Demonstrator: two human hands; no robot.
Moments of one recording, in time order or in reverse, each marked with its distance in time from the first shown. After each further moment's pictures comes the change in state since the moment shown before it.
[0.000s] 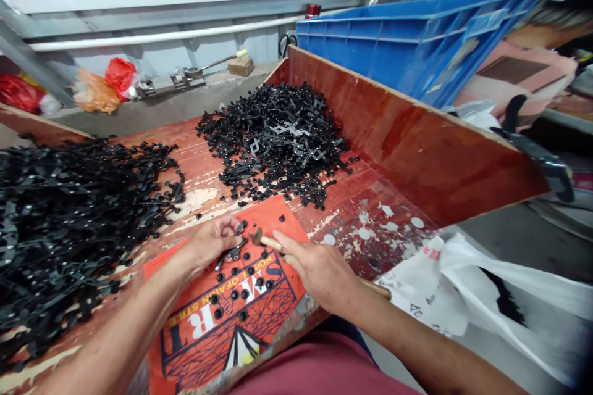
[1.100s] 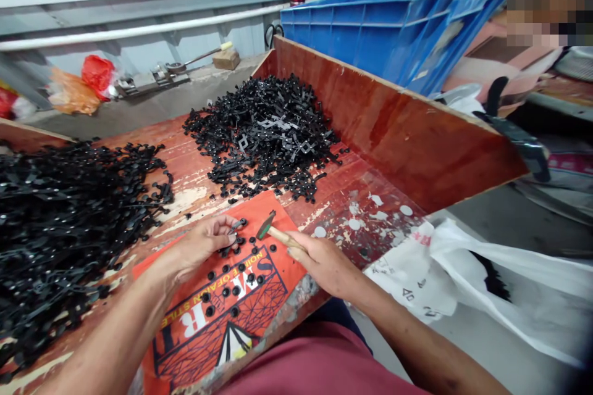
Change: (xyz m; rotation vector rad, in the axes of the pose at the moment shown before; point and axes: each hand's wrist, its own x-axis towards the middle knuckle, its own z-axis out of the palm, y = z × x) left_hand -0.013 0.020 0.011 0.026 -0.026 -0.037; right_hand -0.013 0.023 -0.004 0.365 -0.042 0.168
